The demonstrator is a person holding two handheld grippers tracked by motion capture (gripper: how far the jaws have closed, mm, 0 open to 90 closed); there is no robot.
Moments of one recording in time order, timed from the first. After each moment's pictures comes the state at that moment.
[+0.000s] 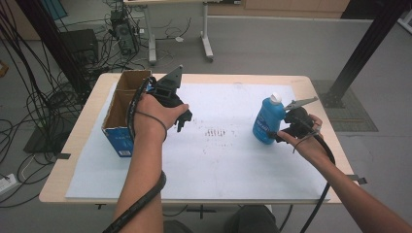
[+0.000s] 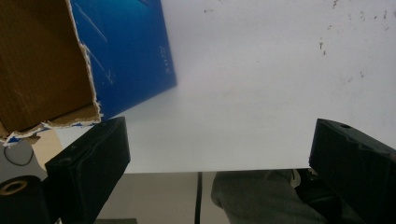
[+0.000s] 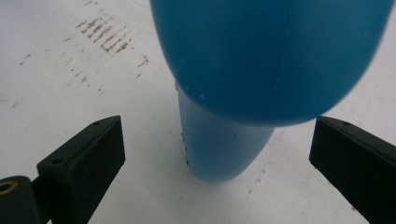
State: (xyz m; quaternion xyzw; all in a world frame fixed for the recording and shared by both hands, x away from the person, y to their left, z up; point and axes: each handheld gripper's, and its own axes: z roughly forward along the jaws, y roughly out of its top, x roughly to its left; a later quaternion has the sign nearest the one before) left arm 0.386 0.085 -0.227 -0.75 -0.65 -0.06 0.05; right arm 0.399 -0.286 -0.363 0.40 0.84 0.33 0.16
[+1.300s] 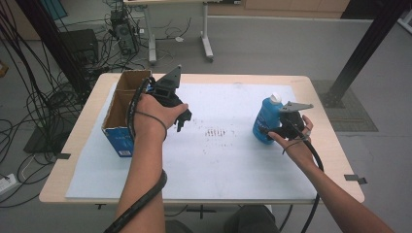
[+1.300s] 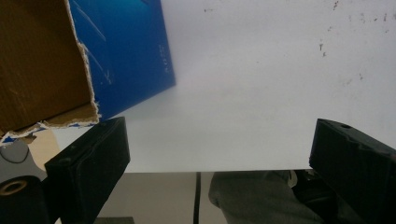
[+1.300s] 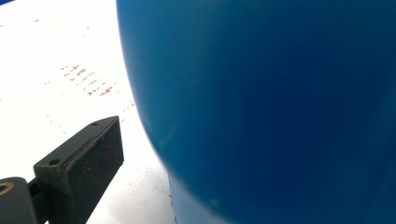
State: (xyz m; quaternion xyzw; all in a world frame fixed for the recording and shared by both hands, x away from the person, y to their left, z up) left arm 0.389 0.085 -0.229 -0.75 -0.65 -0.06 0.05; right arm 0.408 -0.274 -0.387 0.39 0.80 0.40 0.22
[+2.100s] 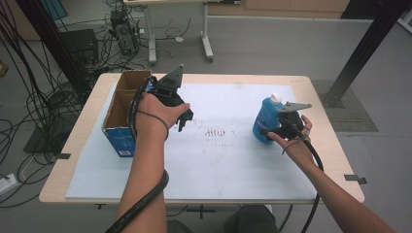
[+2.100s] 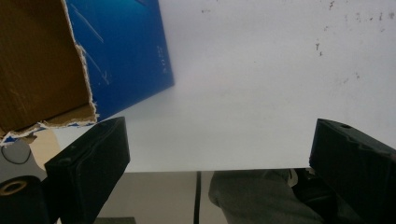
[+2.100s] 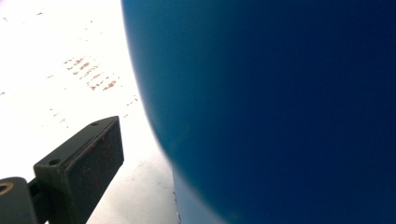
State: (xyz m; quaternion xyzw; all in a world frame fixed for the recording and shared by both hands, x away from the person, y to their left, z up) left arm 0.388 0.081 -0.227 -0.75 -0.65 -0.06 0.05; right arm 0.409 -0.273 -0.388 0.38 0.81 0.40 0.21
